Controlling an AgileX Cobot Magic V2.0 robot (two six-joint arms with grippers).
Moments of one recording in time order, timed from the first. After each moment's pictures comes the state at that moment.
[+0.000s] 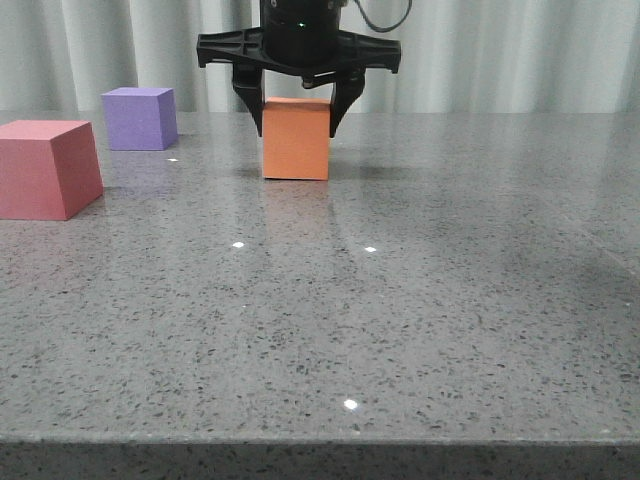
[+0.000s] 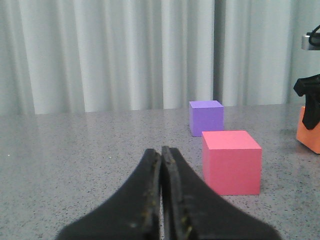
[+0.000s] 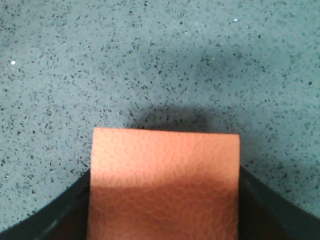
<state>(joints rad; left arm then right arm) -0.08 0.00 0.00 0.02 -0.04 -0.02 0.66 2.25 -2.24 -0.30 1.11 0.73</state>
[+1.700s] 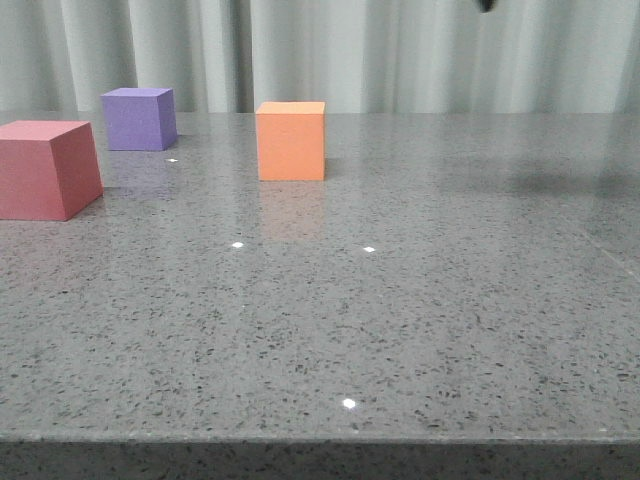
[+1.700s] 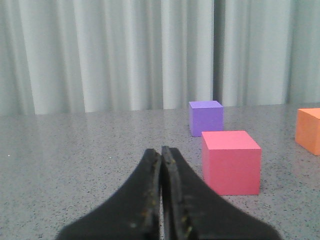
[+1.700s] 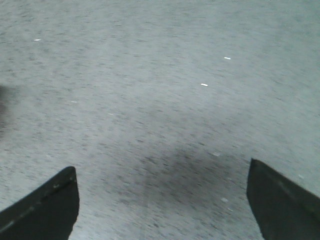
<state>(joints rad) -0.08 0.00 0.00 0.02 -0.04 -0.02 0.39 1.52 -1.48 -0.40 0.92 0.46</state>
